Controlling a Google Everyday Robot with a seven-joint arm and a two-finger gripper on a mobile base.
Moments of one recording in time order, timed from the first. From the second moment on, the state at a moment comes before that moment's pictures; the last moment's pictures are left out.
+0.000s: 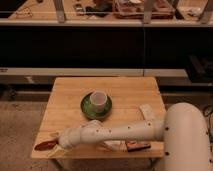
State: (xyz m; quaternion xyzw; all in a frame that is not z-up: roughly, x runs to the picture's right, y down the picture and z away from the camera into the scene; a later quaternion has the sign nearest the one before) arm -0.288 0.278 0.761 0.49 -0.30 -0.81 0.16
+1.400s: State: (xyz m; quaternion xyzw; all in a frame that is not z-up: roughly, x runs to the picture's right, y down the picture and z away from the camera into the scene) arm -0.282 0.285 0.758 0.49 -0.31 -0.80 0.17
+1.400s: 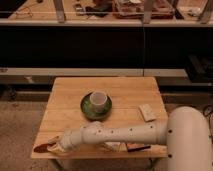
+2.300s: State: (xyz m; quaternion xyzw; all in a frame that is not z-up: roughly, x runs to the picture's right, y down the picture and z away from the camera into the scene) arm -0.277 0.283 0.762 0.49 -0.31 -0.79 0.18
